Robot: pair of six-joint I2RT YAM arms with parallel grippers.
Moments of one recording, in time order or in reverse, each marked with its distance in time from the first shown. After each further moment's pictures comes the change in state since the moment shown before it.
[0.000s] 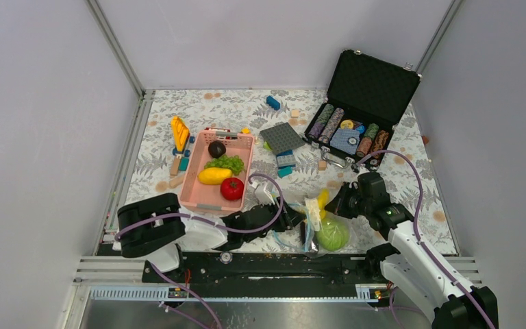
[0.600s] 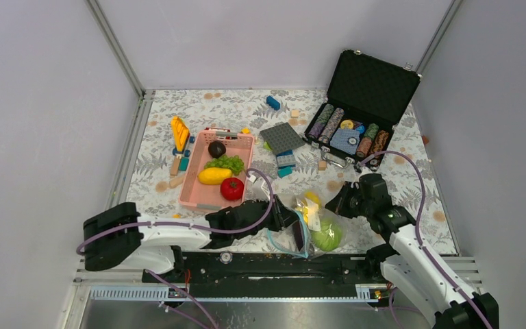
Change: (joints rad) left arm -0.002 -0.257 0.027 -0.253 0.062 0.113; right arm 0.000 -0.033 -0.010 0.014 0.023 0.020
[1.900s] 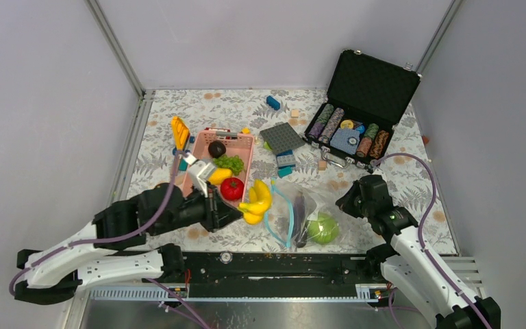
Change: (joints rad) left arm 0.015 -0.669 0.501 -1.255 0.116 0.328; right arm 0.008 -0.042 0.014 -0.075 0.267 0.124
